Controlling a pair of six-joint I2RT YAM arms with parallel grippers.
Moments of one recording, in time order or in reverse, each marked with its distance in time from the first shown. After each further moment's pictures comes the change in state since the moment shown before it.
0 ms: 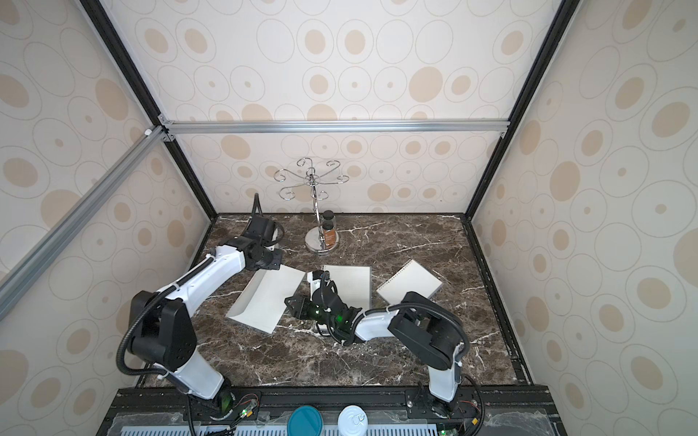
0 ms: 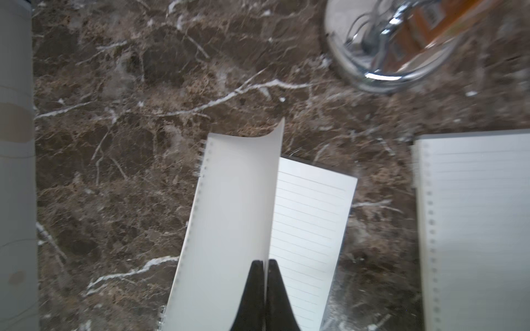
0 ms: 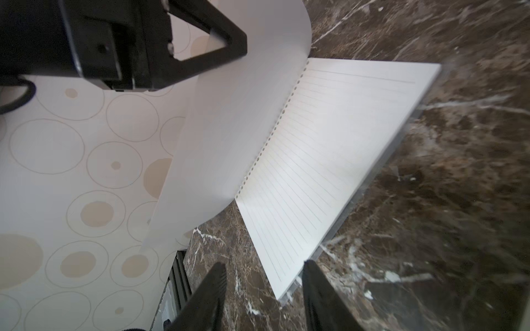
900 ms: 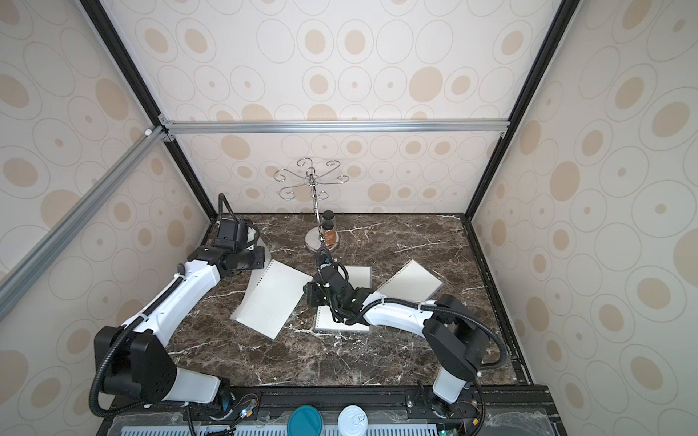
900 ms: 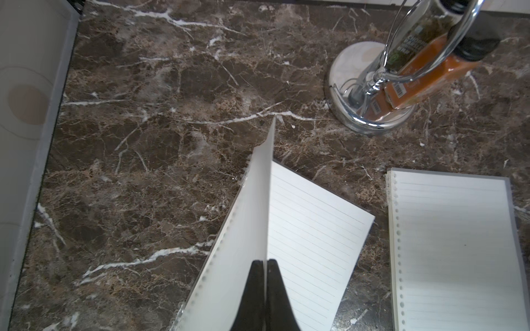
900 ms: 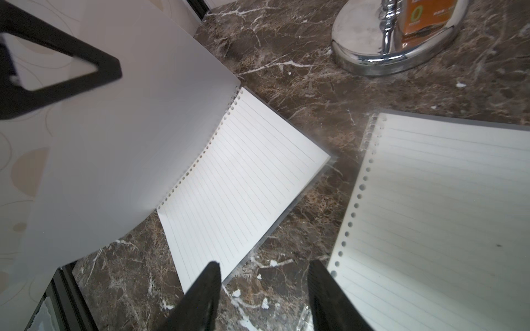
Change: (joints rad) left arm 0.100 -0.206 -0.128 0.056 0.066 -0.044; right arm -0.077 -0.095 0.198 -0.575 0.108 -0.275
